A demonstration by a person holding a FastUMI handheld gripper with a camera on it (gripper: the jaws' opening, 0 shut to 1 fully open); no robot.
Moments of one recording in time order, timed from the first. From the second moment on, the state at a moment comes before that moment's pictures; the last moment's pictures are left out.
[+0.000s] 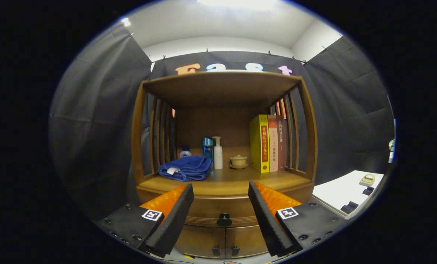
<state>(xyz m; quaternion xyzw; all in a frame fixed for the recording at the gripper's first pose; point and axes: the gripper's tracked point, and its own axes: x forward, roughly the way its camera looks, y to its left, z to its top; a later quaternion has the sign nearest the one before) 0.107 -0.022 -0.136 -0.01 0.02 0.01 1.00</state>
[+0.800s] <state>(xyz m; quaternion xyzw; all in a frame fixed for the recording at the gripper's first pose) 0.184 -0.032 -0.280 0.00 0.09 0.00 1.00</state>
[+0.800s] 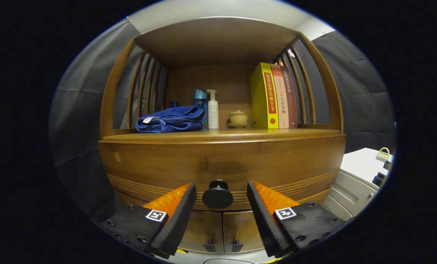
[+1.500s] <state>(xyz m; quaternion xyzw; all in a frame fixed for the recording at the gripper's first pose) 0.199 -0.028 -0.293 0.02 0.11 -0.01 0.99</state>
